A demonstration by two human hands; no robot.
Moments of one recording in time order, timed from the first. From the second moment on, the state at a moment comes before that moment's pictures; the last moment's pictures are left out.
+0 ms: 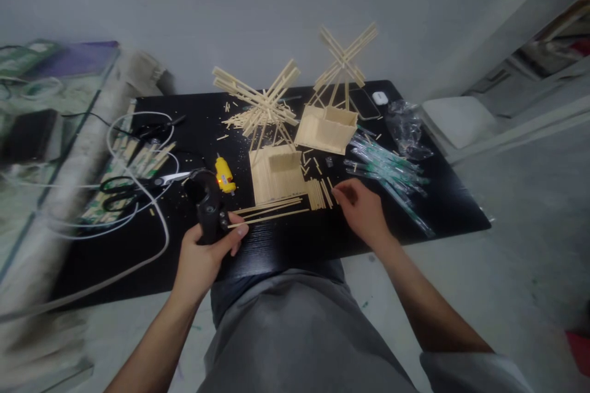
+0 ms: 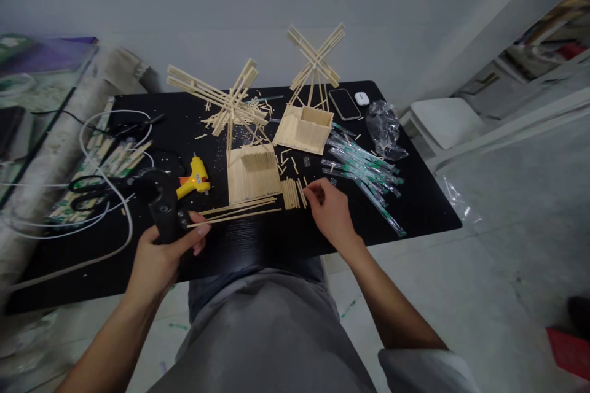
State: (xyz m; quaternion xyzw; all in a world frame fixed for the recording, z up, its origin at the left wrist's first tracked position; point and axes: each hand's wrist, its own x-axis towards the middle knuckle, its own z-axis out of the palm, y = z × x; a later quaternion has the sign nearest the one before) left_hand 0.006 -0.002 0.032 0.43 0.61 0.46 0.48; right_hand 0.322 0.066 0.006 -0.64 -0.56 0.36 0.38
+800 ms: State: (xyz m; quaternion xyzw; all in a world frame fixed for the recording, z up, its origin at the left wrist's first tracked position) left_hand 0.015 0.031 0.086 0.67 0.57 0.42 0.22; right_hand 0.234 0.050 0.011 -0.40 -0.73 0.44 0.34
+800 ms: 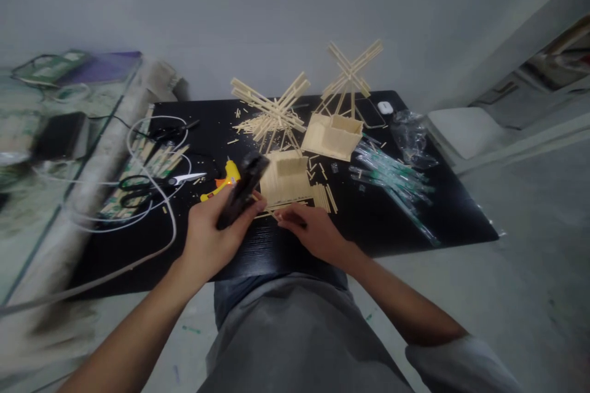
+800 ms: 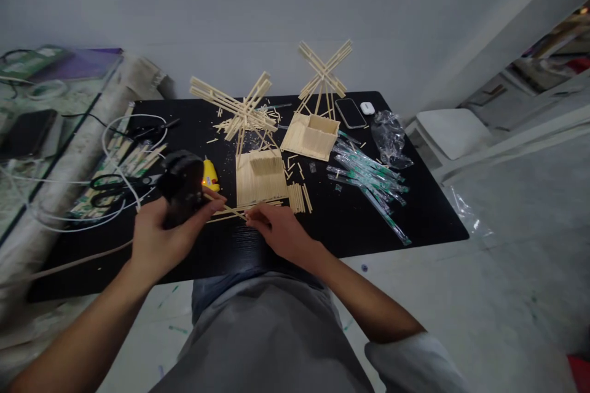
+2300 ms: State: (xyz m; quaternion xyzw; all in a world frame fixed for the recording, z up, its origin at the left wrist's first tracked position) left_hand -0.037 -0.016 0.032 0.78 0.62 0.05 -0.01; right_hand 0.222 0.054 -0.032 -0.41 -0.74 0.43 0.32
